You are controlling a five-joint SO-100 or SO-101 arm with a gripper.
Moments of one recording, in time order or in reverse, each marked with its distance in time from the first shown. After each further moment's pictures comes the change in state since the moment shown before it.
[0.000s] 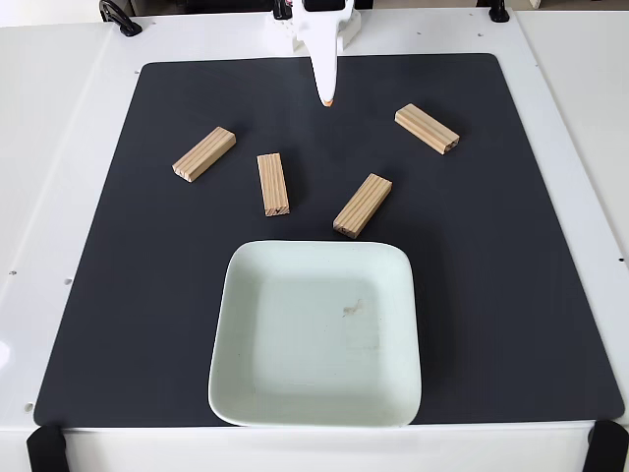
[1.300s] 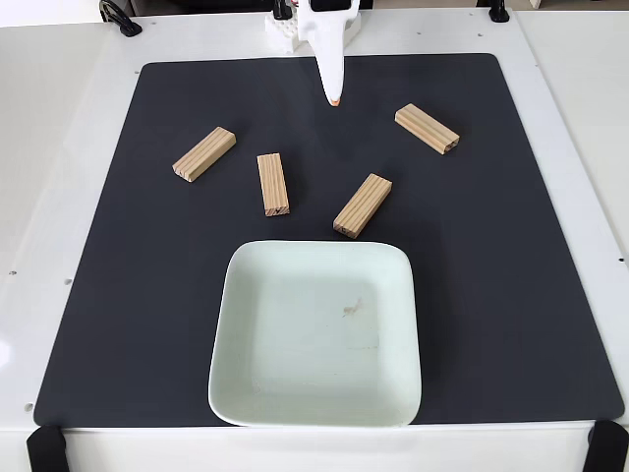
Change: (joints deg) arm -1.2 0.4 0.0 0.8 0.0
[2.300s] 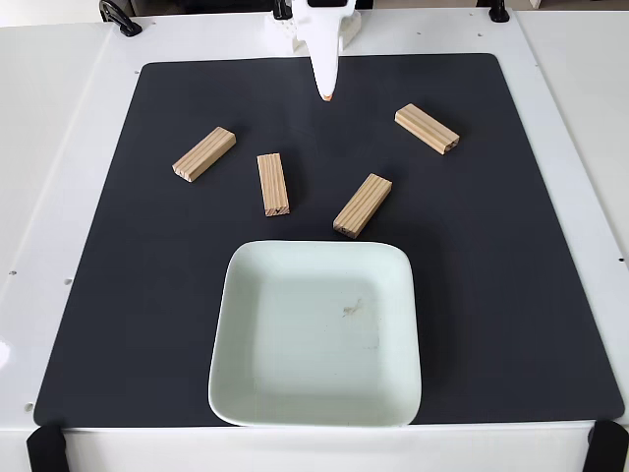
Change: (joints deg) arm 0.9 -8.7 -9.3 6.9 -4.5
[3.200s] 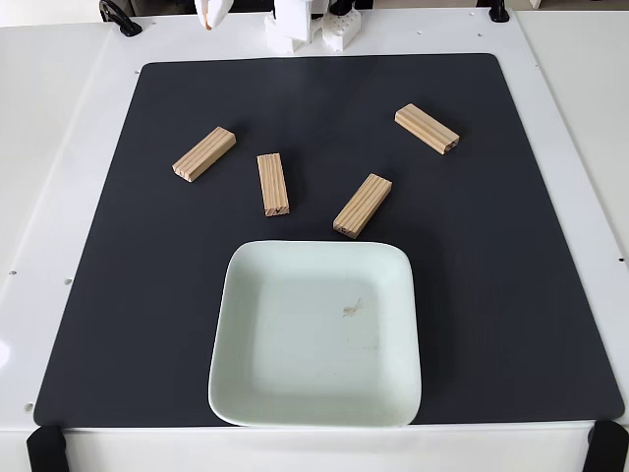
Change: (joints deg) arm 33.2 -51.0 -55.5 30.4 -73.3
